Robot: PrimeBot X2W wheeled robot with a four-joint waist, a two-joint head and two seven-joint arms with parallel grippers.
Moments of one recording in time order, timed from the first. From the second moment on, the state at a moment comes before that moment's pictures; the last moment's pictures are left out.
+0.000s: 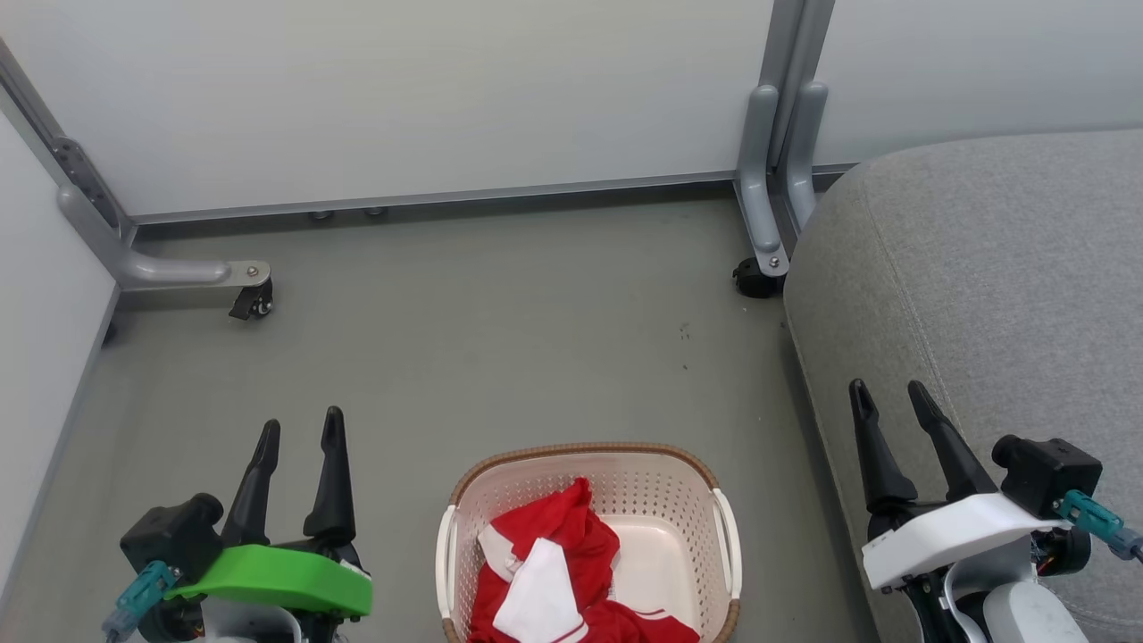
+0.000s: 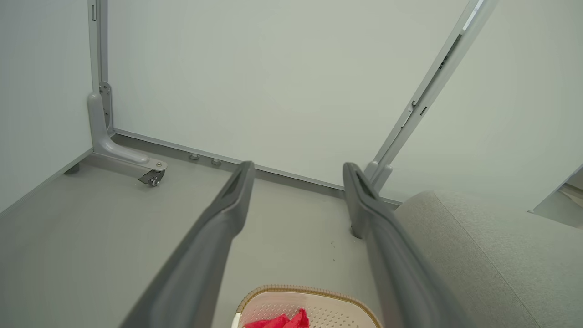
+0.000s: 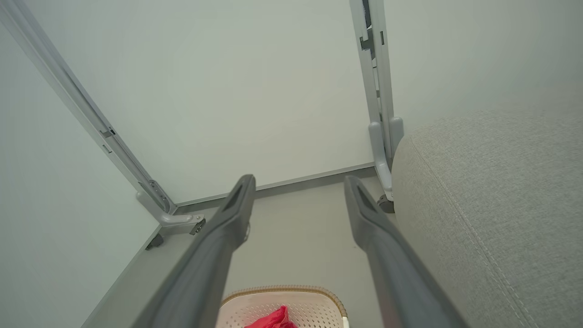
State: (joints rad) left arm -0.04 0.05 -0.05 0.18 -0.48 -0.13 -0.17; right arm -0.02 -0.10 0.07 0.11 0.42 0.13 -0.14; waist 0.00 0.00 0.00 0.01
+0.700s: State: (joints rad) left arm -0.03 0.05 -0.05 0.25 -0.30 -0.13 -0.22; right arm 0.00 -0.10 0.08 0.11 0.24 0.13 -0.13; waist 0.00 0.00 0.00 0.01
